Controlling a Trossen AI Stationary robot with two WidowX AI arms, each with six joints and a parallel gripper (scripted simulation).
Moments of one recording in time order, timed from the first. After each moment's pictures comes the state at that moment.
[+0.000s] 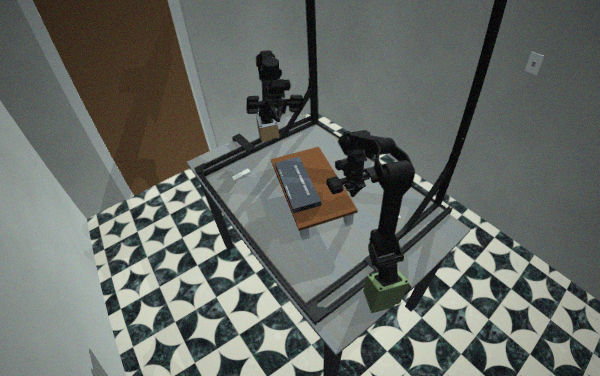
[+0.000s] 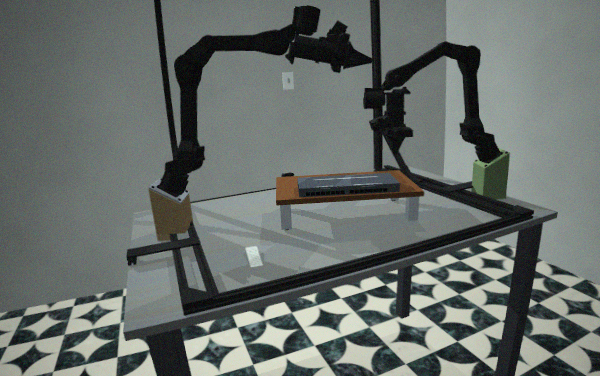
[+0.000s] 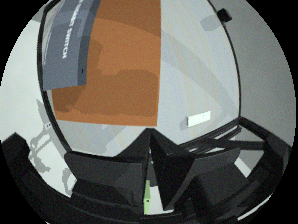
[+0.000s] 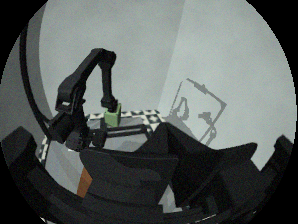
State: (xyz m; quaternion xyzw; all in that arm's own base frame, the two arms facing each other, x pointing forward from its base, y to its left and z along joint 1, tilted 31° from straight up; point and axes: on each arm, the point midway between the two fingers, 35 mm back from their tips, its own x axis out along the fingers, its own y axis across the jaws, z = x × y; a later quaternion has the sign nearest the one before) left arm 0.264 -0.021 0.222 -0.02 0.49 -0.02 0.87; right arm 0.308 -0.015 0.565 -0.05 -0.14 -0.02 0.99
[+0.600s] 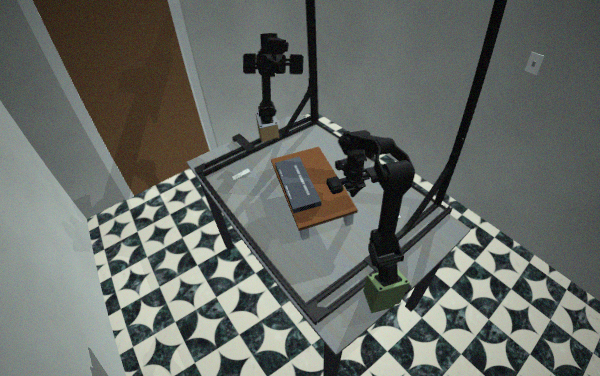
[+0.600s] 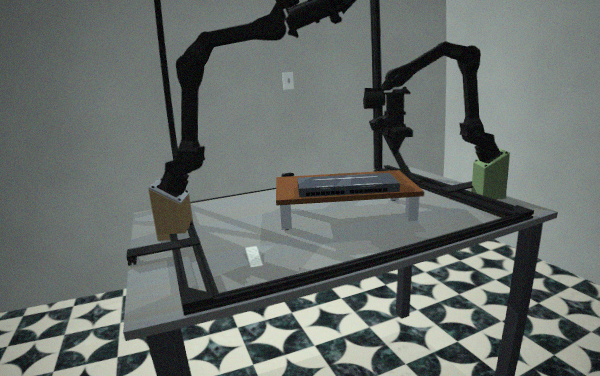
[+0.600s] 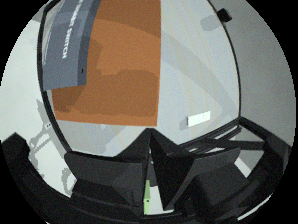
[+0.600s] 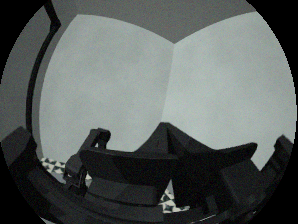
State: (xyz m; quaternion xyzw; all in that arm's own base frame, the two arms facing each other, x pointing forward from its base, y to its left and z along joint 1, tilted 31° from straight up) left arm 0.264 -0.021 0.222 -0.02 0.49 -0.02 0.87; right arm 0.215 -0.011 0.701 -0.05 -0.42 -0.03 0.91
